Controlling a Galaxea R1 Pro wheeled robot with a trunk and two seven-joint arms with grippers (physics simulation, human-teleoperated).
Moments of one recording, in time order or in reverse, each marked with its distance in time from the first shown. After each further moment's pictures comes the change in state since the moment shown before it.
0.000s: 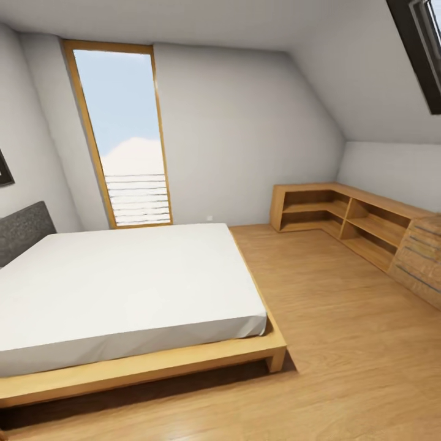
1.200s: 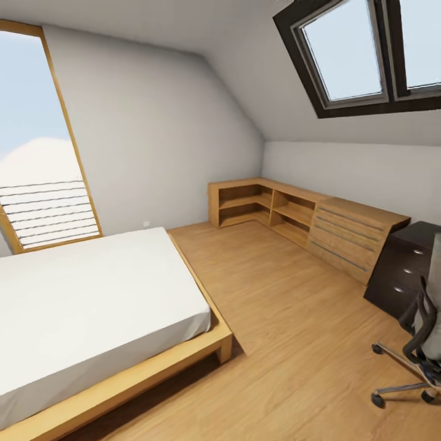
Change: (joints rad) left arm 0.000 0.000 0.000 0.000 0.000 0.000 0.000; right arm 0.000 -0.026 -0.008 -0.043 0.055 -0.002 -0.014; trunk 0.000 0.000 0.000
